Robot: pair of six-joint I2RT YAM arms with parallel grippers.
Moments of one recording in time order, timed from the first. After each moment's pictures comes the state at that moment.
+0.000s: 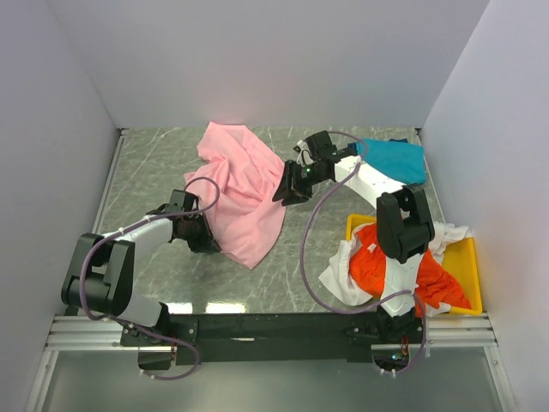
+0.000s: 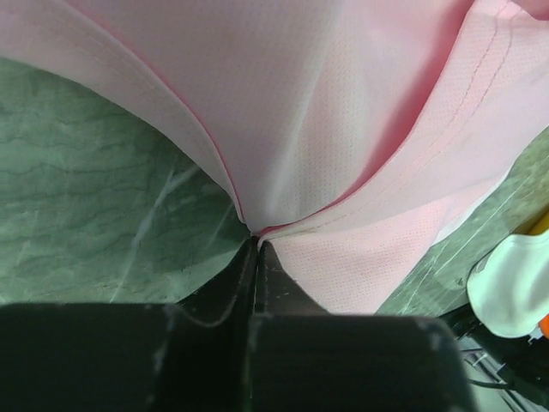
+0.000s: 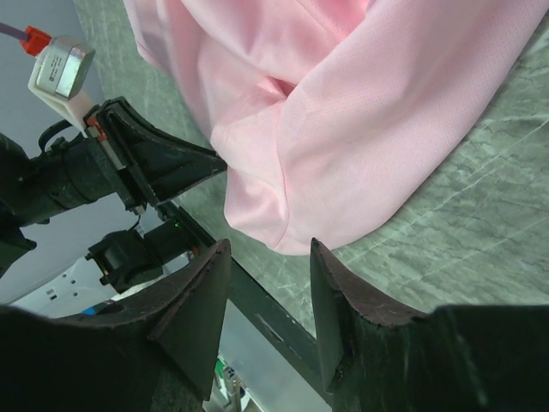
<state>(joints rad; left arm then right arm) -0.22 1.46 0.68 -0.36 0.35 -0.64 0.40 1.94 1.52 -0.61 -0.67 0.57</state>
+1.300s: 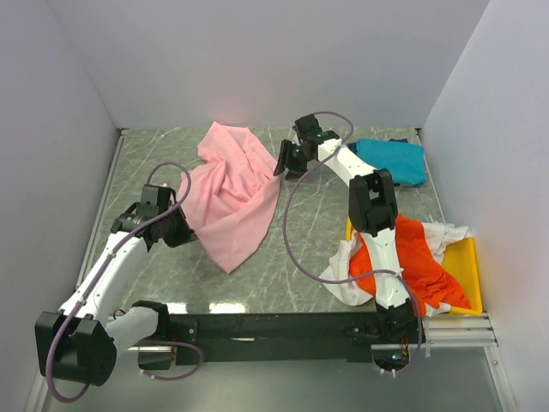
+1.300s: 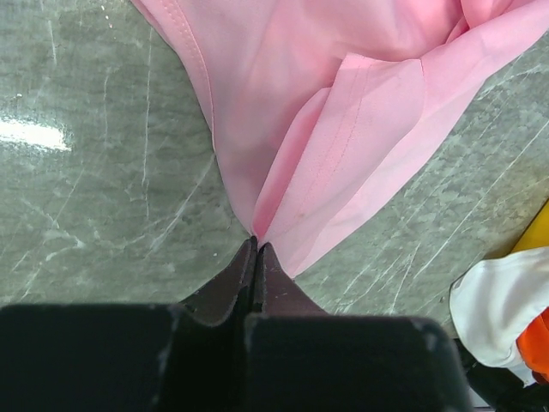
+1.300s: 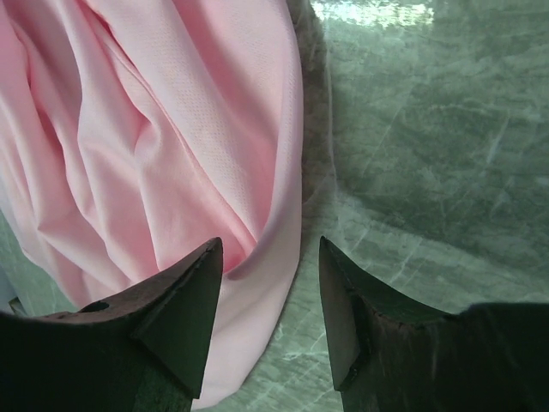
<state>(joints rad) -0.16 1.04 0.79 -0.73 0.13 -0.65 0.38 2.39 2.08 -0.69 -0.33 0.52</state>
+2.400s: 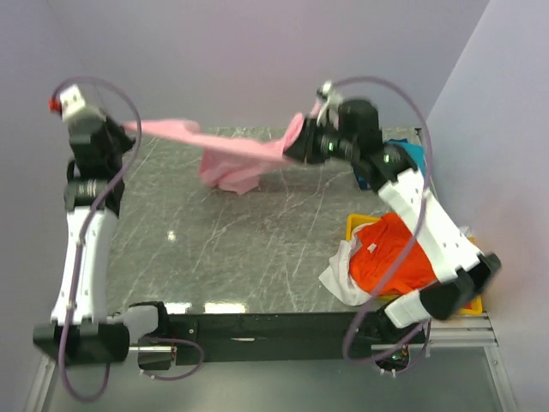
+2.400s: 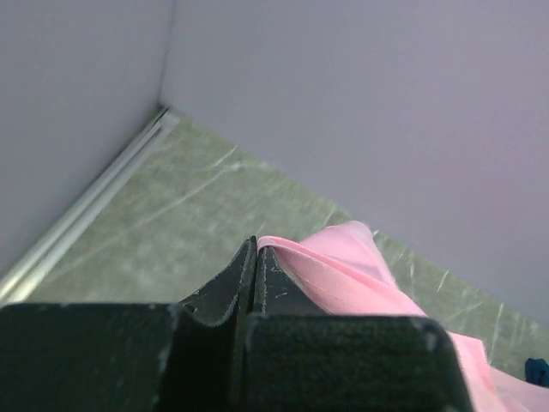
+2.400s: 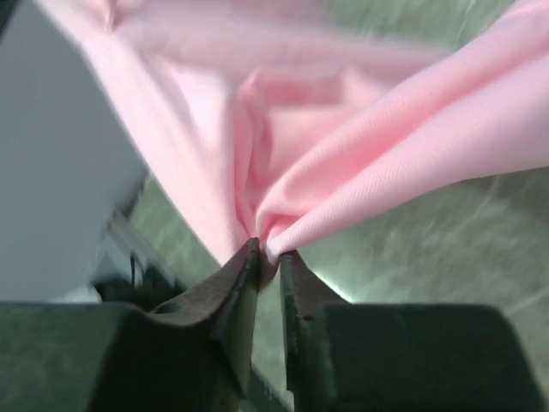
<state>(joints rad) 0.07 1.23 1.45 -0.36 -0.24 -0.42 0.47 1.56 1.77 -0.62 -0.34 0.46</state>
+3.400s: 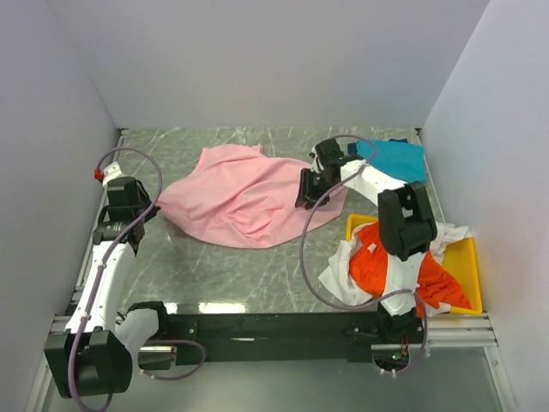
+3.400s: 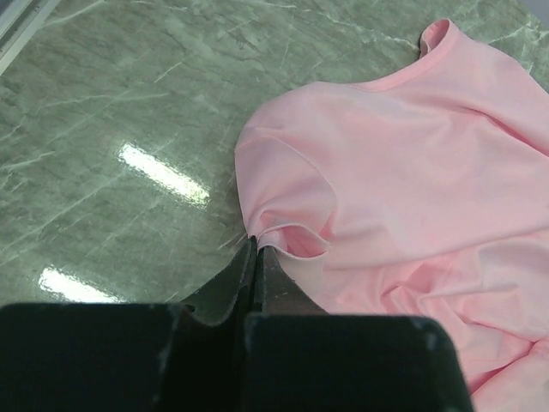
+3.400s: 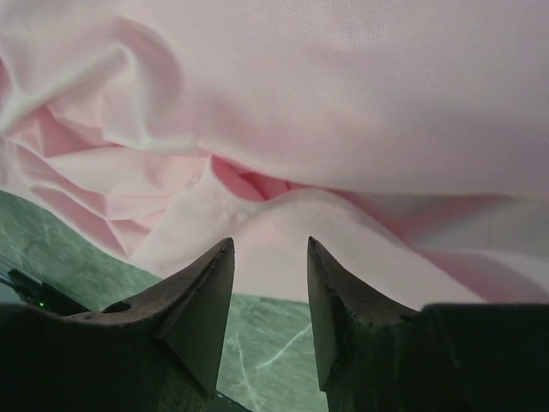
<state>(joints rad) 0.09 0.96 0.76 -0.39 -0.19 -0.51 0.35 1.93 1.42 -0.61 -0.34 0.42</state>
